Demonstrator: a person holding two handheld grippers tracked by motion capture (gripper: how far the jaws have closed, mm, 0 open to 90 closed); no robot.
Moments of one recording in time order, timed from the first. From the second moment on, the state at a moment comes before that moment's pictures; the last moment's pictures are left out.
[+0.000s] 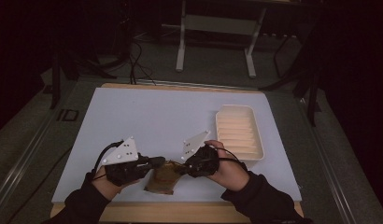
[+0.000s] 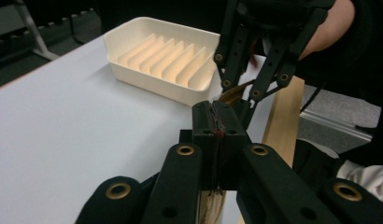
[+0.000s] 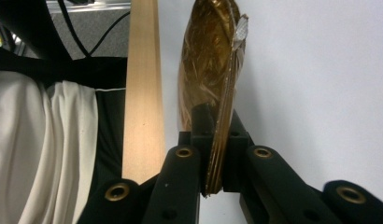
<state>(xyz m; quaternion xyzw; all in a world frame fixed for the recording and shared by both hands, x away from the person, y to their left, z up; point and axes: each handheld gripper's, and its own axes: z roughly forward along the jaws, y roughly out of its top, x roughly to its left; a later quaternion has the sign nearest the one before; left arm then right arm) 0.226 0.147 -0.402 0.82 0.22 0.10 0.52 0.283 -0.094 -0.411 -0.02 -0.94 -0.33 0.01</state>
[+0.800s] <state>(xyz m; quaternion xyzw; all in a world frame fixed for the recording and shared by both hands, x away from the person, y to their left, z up) 0.217 0.175 -0.434 0.76 0.23 0.13 0.59 0.294 -0.127 -0.360 -0.02 -0.93 -0.35 -0.06</state>
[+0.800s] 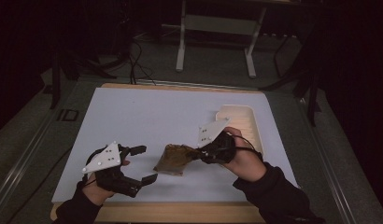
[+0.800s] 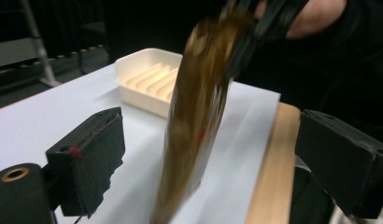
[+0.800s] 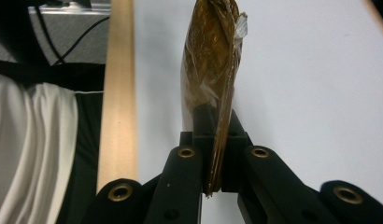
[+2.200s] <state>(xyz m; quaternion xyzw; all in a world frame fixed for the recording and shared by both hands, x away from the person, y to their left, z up) 0.233 0.187 -0.491 0.73 0.31 0.14 0.59 0.319 -0.287 -0.302 -0.10 -0.93 -0.32 -0.17</state>
